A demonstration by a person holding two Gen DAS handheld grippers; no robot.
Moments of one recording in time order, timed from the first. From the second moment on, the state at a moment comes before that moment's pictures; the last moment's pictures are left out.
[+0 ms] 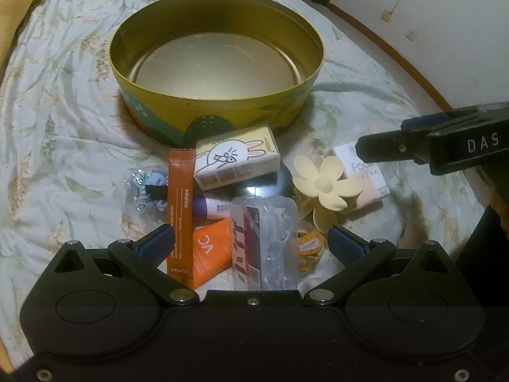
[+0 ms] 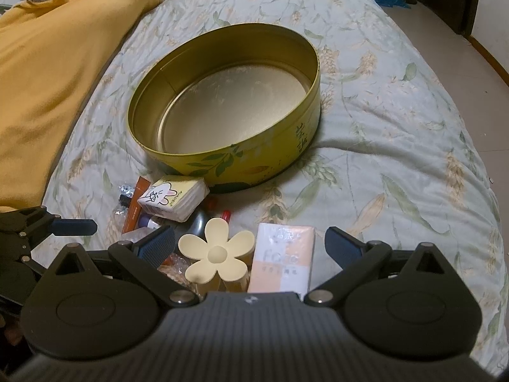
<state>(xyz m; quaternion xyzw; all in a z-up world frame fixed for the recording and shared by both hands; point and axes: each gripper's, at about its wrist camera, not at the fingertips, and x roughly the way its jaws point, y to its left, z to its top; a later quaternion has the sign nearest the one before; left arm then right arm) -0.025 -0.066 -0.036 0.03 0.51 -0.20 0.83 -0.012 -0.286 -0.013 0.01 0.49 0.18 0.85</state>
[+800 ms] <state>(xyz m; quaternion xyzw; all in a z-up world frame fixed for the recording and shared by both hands) -0.028 -0.082 -0.053 0.05 0.54 -0.21 0.81 -0.014 -0.283 -0.014 0.00 0.50 0.18 0.85</state>
